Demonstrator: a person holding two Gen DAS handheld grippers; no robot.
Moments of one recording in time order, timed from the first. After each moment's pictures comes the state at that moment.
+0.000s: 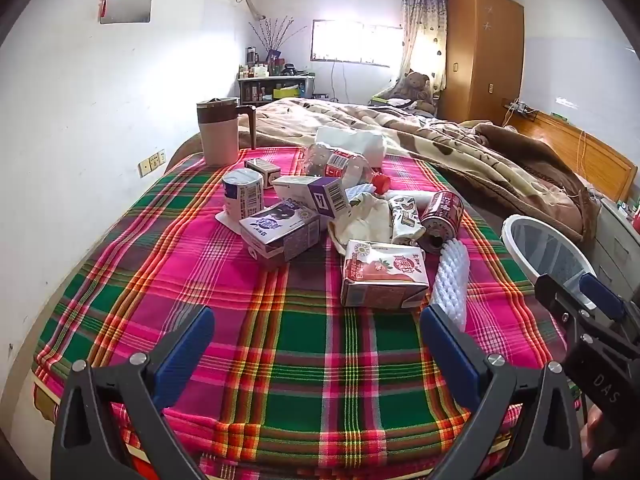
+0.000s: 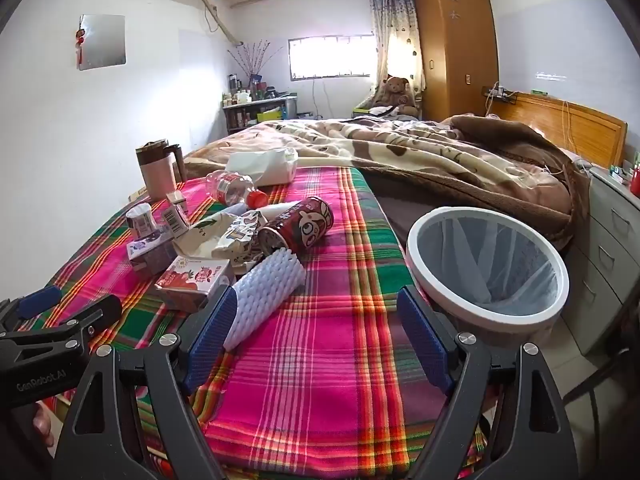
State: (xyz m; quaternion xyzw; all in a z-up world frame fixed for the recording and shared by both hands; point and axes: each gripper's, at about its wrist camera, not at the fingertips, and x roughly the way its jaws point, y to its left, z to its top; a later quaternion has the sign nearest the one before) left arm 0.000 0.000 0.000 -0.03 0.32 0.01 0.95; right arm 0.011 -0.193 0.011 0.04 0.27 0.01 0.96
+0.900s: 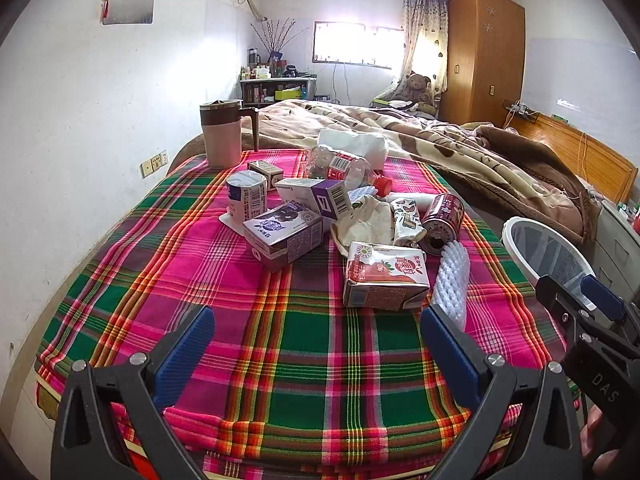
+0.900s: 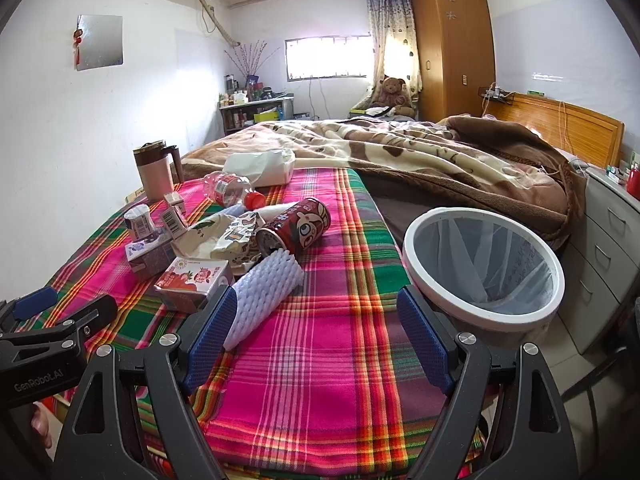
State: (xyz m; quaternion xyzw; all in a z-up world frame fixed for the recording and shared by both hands) left arm -0.002 0.002 0.003 -0.03 0.32 0.01 0.95; right arm 0.008 -0.194 0.014 0.04 0.26 0.00 0.96
